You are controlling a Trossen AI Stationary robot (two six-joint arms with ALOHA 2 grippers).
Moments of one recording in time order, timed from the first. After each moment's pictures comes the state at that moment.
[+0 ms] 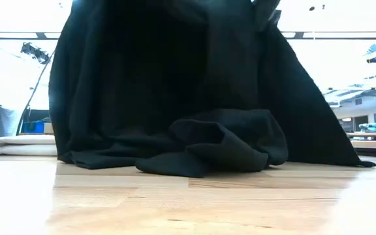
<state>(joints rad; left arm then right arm) -0.29 1.16 1.73 -0.92 -0.41 -0.02 0.09 1.70 1.73 -1.32 -0.03 0.37</state>
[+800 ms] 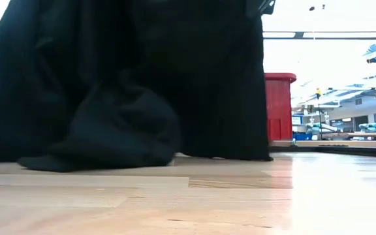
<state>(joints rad) -0.24 1.16 2.15 -0.96 -0.43 0.04 0.11 1.70 1.83 -1.34 0.01 0.37</state>
